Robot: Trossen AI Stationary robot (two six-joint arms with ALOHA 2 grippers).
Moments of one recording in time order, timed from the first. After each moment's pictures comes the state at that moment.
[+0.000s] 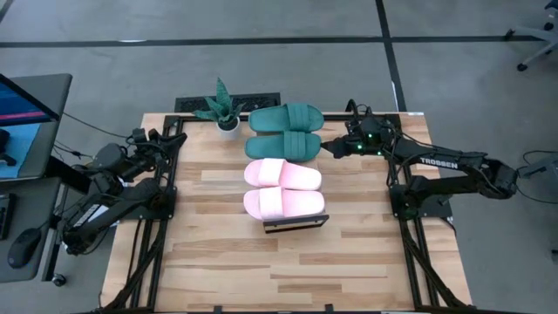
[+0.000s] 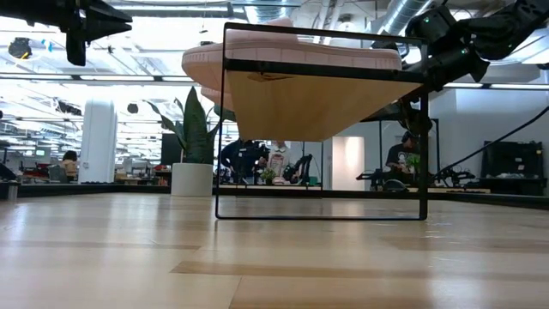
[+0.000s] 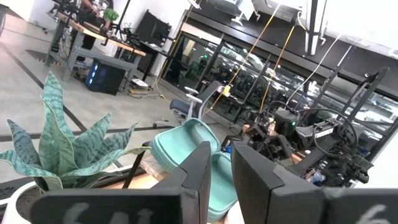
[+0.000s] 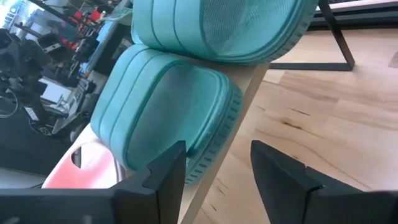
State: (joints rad) left arm 0.70 0.05 0.45 -0.26 0.13 -0.51; right arm -0.55 1.07 0.52 0.12 -0.26 0.74
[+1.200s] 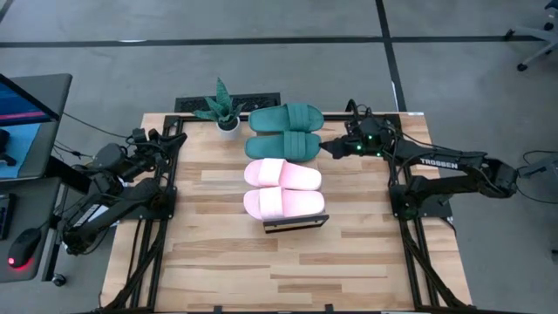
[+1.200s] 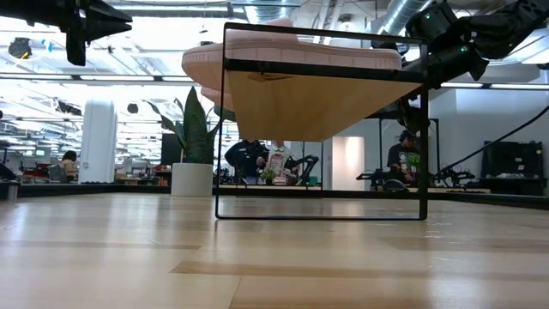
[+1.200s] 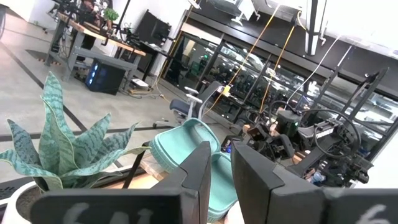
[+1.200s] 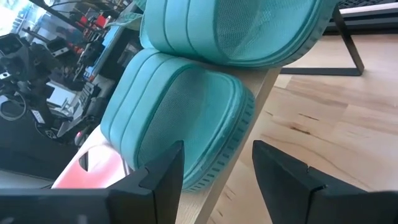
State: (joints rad) left arm 0.70 0.05 0.45 -0.26 0.12 -0.51; right arm -0.52 1.07 0.52 0.15 -0.23 0.75
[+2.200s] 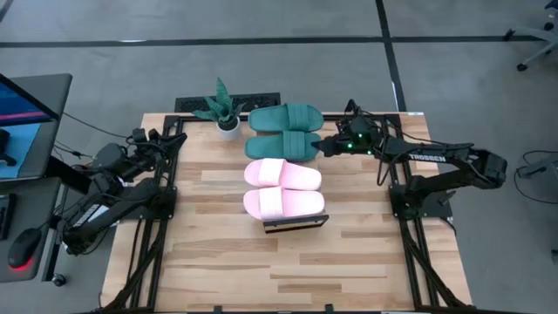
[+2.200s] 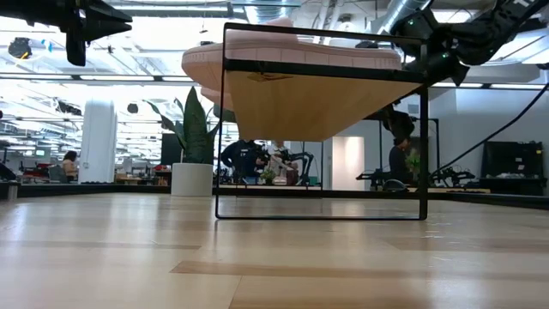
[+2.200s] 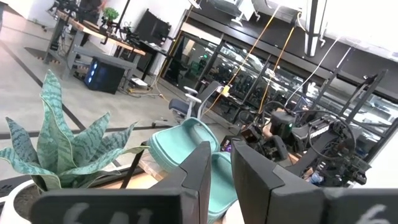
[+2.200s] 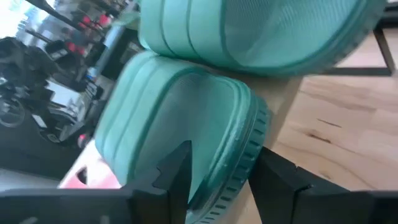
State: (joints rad) left arm 0.70 0.05 0.45 -0.26 0.13 -0.52; right arm -0.50 1.22 0.57 0.25 -0.23 0.78
